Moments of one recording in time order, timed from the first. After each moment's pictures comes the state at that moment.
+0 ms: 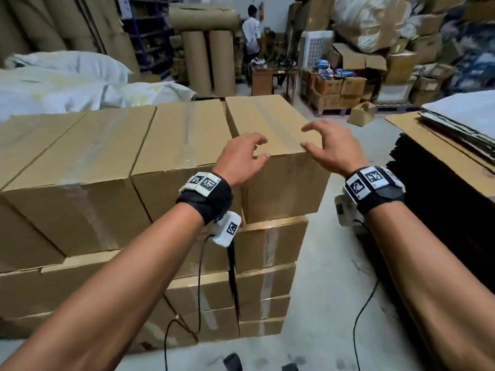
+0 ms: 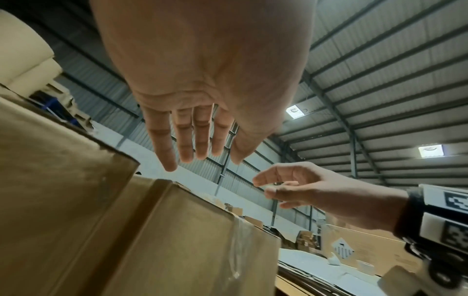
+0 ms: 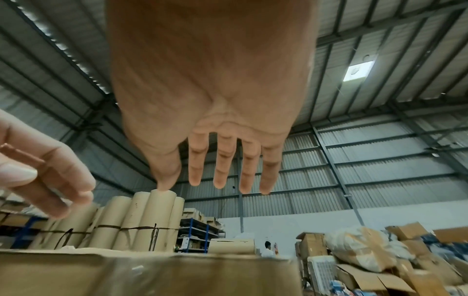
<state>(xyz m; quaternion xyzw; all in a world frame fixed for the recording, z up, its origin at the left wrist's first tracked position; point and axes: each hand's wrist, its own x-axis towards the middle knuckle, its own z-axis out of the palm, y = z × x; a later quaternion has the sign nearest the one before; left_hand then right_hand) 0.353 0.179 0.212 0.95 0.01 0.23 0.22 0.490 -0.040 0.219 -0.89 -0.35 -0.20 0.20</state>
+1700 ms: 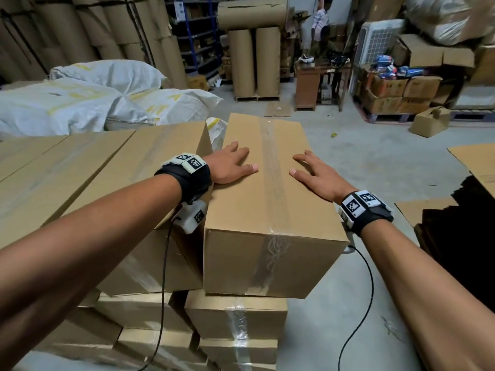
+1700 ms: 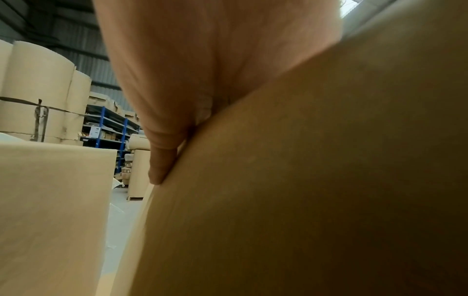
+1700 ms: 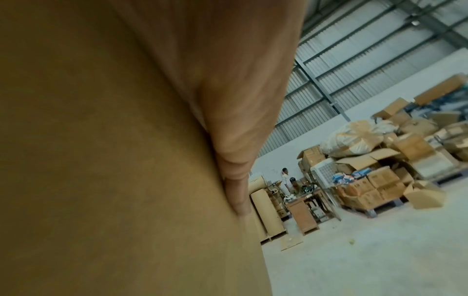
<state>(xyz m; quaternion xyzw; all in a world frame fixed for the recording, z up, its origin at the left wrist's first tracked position) 0.622 0.238 0.229 0.98 0.19 -0.06 0.06 0.788 0.004 0.160 -0.83 -0.43 0.11 0.35</state>
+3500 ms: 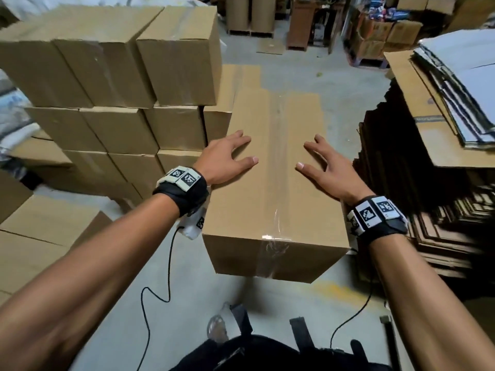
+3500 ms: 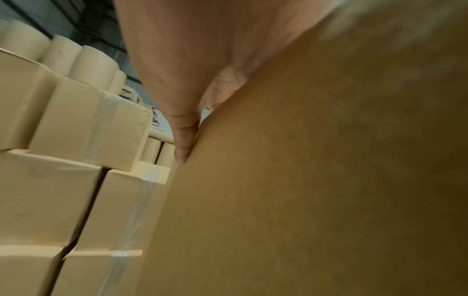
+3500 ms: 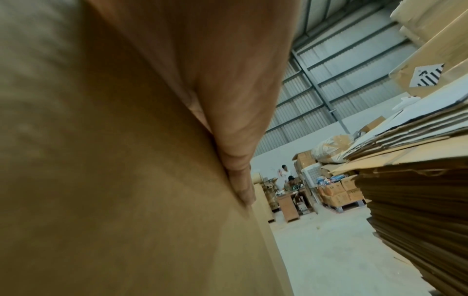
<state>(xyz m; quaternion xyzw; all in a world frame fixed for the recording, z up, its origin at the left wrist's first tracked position) 0.076 -0.210 0.120 0.95 0.18 0.10 0.24 0.245 -0.461 0.107 -0.84 -0.40 0.11 0.36</state>
